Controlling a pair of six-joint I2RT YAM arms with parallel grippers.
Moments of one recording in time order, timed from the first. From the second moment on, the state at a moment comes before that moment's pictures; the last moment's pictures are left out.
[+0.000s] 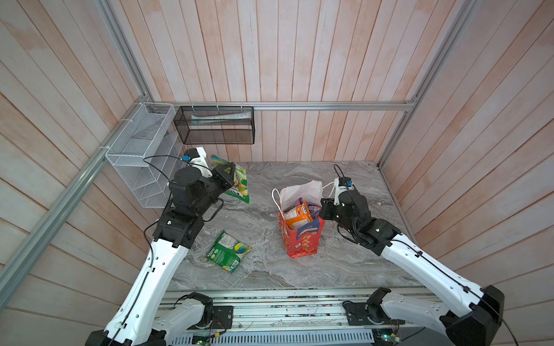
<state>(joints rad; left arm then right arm) -0.34 1.09 1.37 -0.34 0.10 -0.79 0.67 1.11 0.99 -0.36 0.25 0.57</state>
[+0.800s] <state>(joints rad) -0.81 1.61 1.88 -0.45 0.11 -0.50 0.67 1.12 1.00 -0.36 0.24 0.55</state>
